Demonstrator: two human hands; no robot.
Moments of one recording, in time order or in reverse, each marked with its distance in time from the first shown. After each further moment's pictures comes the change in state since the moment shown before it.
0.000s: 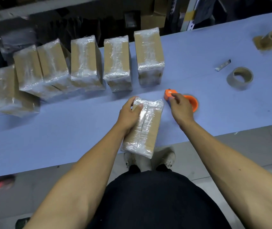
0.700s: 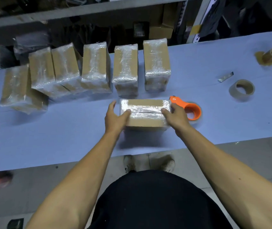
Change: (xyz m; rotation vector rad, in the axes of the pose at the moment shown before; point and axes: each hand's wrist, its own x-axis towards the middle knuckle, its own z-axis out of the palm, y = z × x) left_hand -0.009 -0.026 -0.050 -0.018 0.333 -0.022; right_hand -0.022 -0.020 0.017 0.096 -0.173 0.069
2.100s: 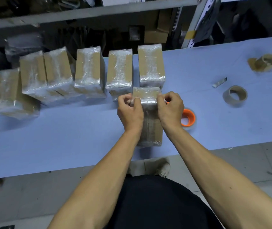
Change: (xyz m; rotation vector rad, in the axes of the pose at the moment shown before) left_hand -0.021 0.082 0.076 -0.383 0.316 0.185; right_hand 0.004 -0.059 0.002 0.097 0.415 -0.236
